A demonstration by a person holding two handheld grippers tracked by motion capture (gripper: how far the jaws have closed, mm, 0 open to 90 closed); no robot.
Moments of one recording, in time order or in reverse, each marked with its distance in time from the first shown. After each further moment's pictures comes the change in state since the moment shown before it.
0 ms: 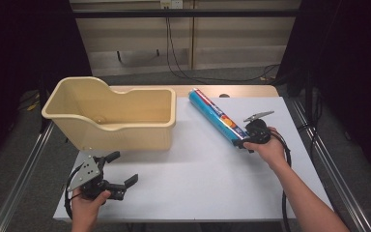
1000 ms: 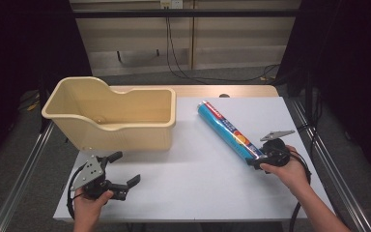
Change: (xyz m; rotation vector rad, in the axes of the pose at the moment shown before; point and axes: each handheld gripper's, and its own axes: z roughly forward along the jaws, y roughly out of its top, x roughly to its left) left arm -0.003 0.001 0.005 0.018 -0.006 0.007; right arm 0.012 -0.059 -0.050 0.012 0.009 0.003
